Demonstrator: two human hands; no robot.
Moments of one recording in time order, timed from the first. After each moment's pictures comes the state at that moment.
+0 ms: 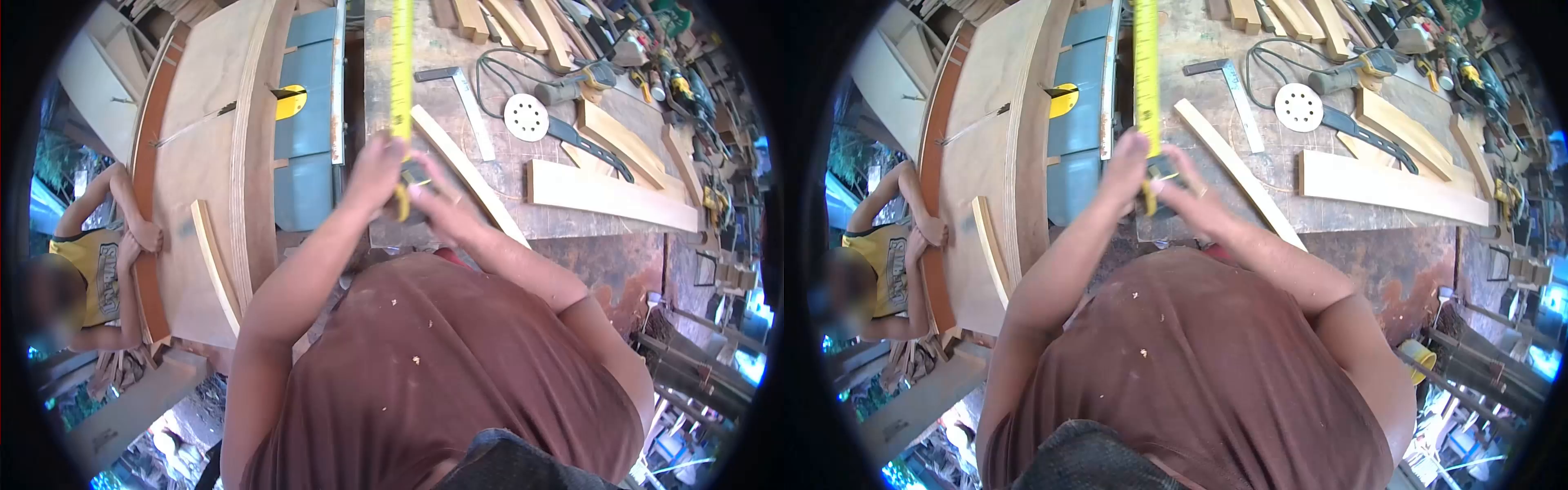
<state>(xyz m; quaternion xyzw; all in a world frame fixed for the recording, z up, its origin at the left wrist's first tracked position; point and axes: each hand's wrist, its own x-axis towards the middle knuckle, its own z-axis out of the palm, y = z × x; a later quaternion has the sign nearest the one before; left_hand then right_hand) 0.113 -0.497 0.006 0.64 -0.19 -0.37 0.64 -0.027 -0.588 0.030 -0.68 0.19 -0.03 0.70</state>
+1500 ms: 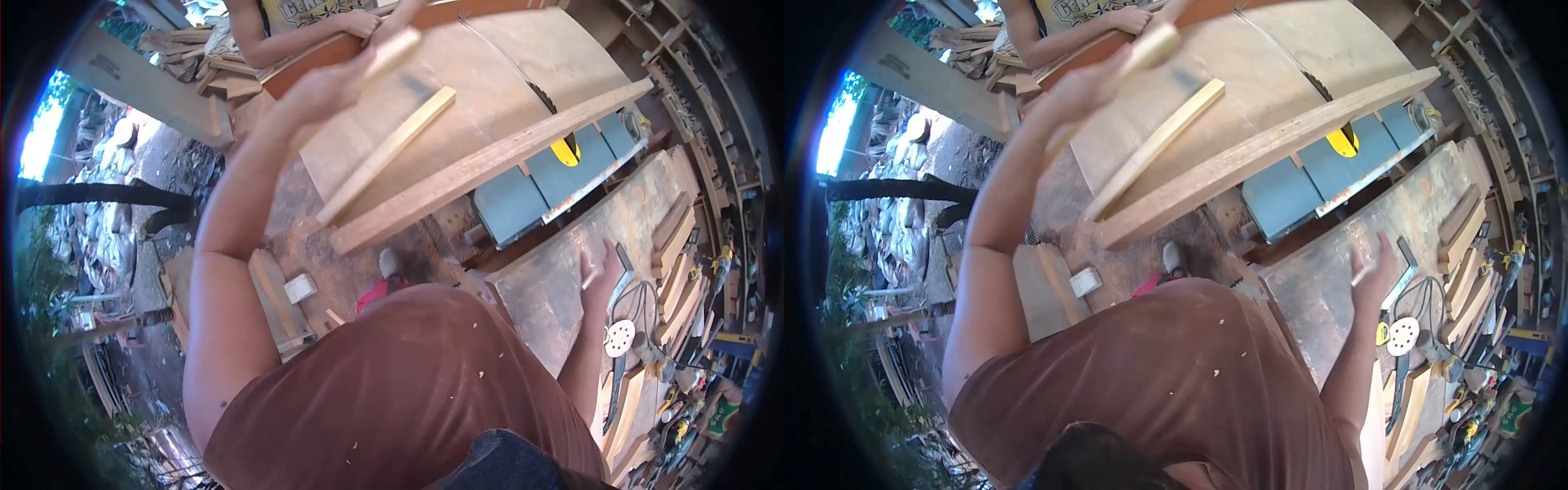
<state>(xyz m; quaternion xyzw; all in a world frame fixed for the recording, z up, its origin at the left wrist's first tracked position) 0.194 -0.034 0.109 0.99 -0.08 0.04 0.10 0.086 -0.611 -0.005 -0.95 -0.01 -0.15 0.27</state>
